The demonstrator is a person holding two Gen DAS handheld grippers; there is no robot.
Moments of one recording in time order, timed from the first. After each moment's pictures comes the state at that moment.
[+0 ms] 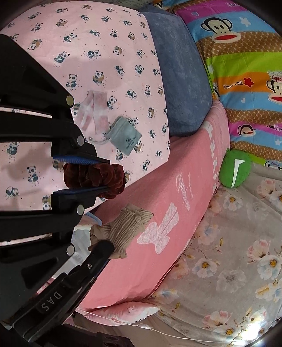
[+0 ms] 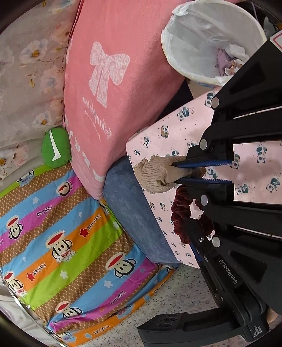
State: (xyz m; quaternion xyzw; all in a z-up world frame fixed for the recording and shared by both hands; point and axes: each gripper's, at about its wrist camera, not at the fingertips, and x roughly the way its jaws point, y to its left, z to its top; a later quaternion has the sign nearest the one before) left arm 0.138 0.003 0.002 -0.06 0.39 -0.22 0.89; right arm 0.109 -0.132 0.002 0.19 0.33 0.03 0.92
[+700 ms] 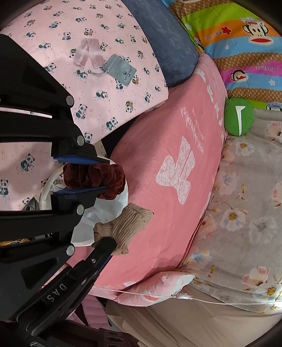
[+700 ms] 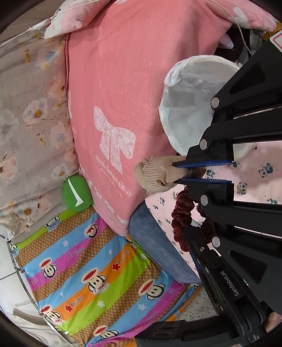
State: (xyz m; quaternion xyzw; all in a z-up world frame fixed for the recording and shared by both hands) left arm 0.090 -0.137 0.010 0.01 0.40 -0.31 0.86; right arm 0.017 -0.276 0.005 0.24 0.30 -0.07 0.92
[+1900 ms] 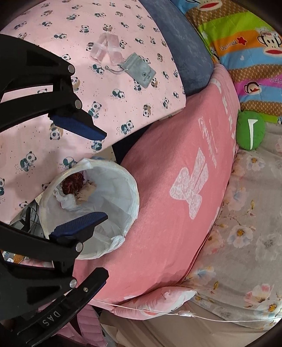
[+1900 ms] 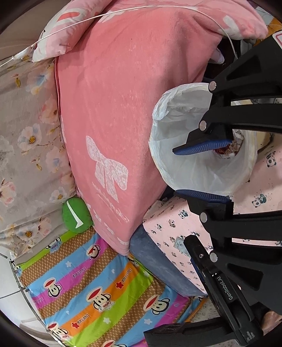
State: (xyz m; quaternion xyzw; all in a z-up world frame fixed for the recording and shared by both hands) left arm 0.094 -0.140 -0.024 0.00 0.43 -0.26 0.87; right arm -0.005 -0.318 -0.027 0.25 0.32 -0.12 0.91
